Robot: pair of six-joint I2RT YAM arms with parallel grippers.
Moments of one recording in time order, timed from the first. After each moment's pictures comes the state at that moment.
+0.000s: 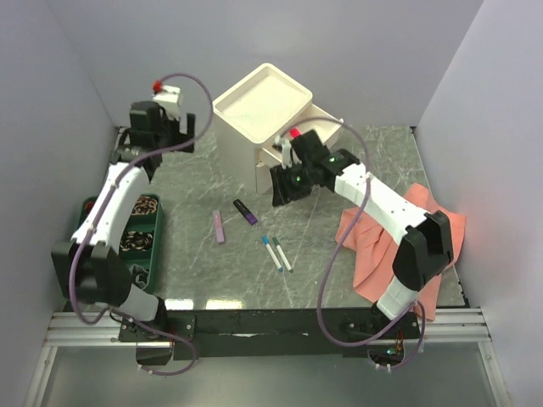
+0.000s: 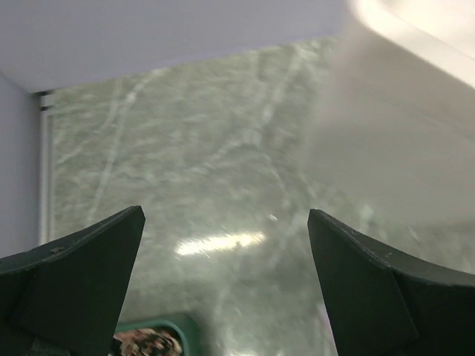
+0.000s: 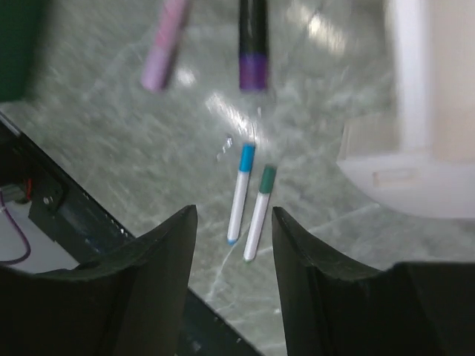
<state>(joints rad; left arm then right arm) -0.07 1.54 1.47 -0.34 -0.02 0.08 0.60 1.65 1.56 -0.78 -0.31 0.16</state>
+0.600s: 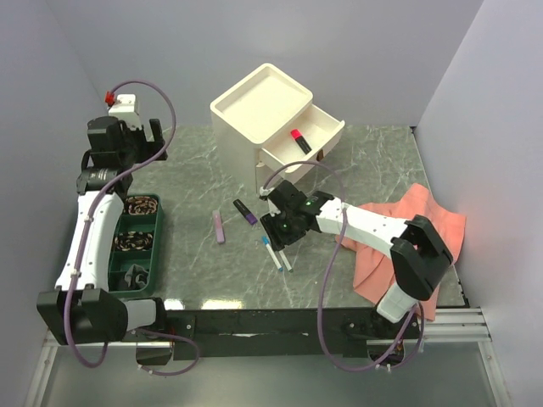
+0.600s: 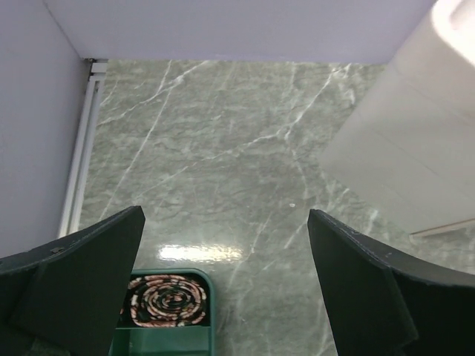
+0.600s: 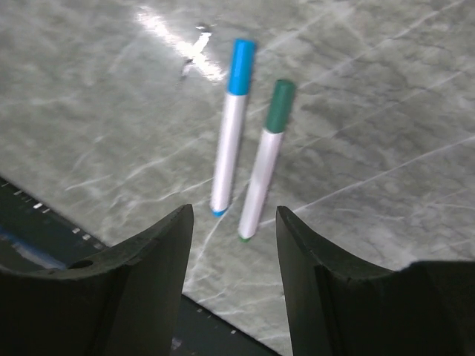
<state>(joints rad) 0.07 1.26 1.29 -0.37 0.06 0.00 0.82 1.61 1.15 -0.65 -0.11 0.26</state>
